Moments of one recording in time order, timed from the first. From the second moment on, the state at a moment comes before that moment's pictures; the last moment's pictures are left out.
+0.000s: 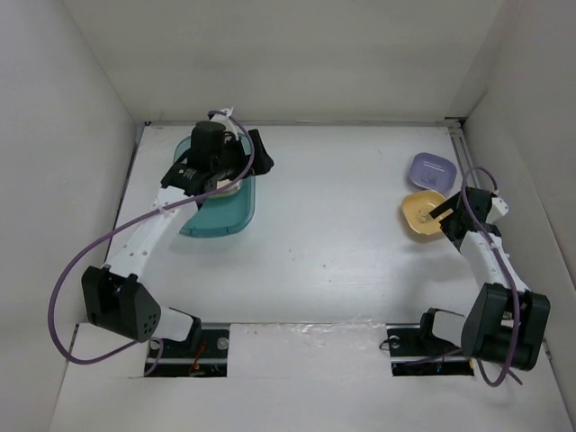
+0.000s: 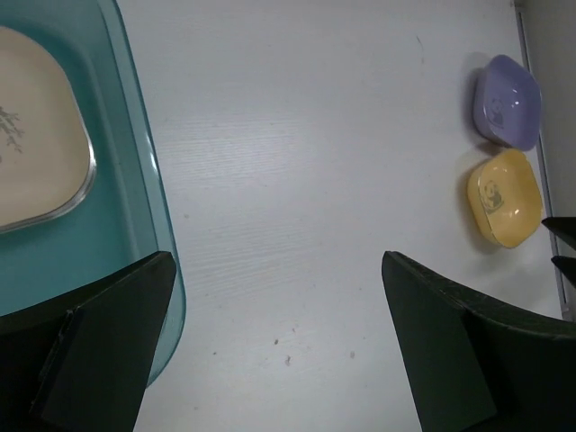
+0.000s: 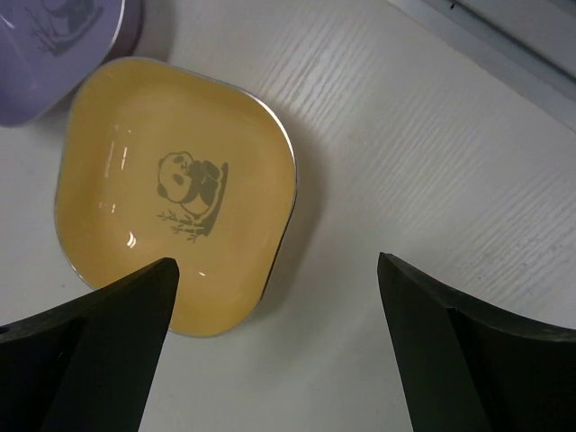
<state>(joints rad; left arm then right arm) -0.36 1.38 1.31 -0.45 0.14 -0.47 -0.25 1.15 0.70 -0.35 0.29 0.69</state>
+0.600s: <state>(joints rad) -0.34 1.38 1.33 -0.50 0.08 -0.46 -0.26 1.49 0.77 -0.28 0.23 0.70</state>
